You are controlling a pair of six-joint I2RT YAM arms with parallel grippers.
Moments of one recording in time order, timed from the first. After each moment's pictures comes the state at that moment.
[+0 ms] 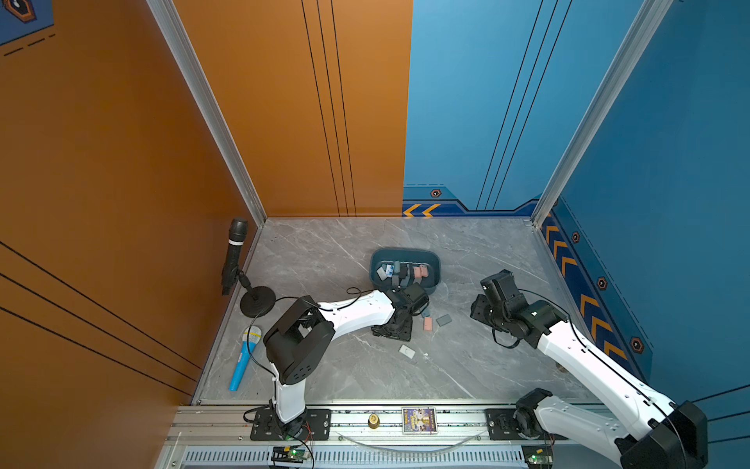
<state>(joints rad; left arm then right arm) -0.90 1.86 1.27 -0.85 -0.13 -0.73 0.48 1.05 0.85 -0.78 0.20 0.82</state>
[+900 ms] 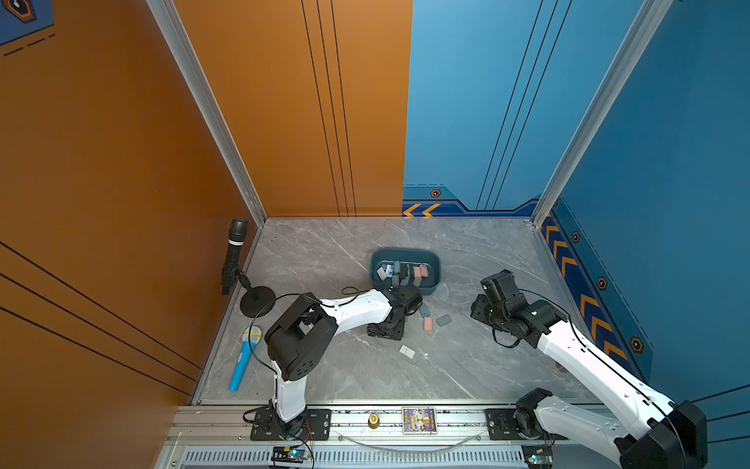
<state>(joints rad) -0.85 1.87 1.23 -0.84 -0.17 -0.73 0.48 1.06 0.85 -0.78 0.20 0.82</state>
